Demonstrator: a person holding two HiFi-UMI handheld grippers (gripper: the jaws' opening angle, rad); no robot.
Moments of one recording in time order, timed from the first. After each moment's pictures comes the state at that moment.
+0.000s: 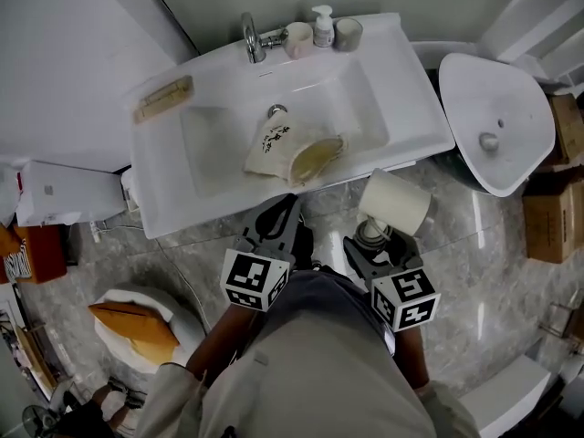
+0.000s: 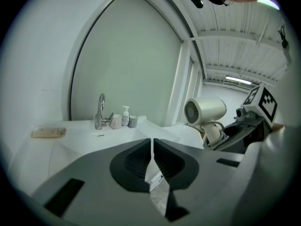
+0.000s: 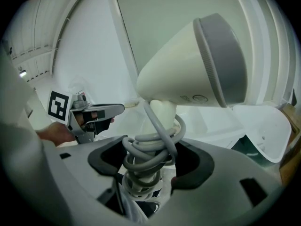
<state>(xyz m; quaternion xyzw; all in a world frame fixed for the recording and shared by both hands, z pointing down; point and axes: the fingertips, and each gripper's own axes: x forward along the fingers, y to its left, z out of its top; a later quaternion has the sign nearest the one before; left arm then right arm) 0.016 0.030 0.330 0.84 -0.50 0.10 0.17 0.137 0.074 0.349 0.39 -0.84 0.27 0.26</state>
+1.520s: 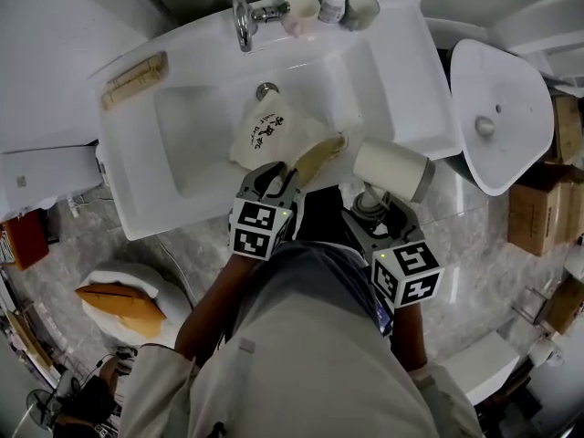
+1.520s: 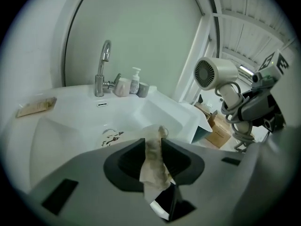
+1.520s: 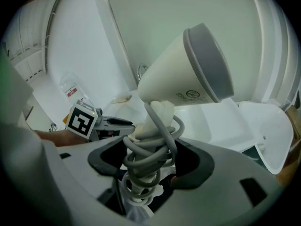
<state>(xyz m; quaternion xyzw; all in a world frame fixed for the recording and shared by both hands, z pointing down) -0.003 -0.068 0.464 0.80 -0.47 0.21 0.29 0.118 -0.030 0.385 0.37 -0.82 0.30 0.32</state>
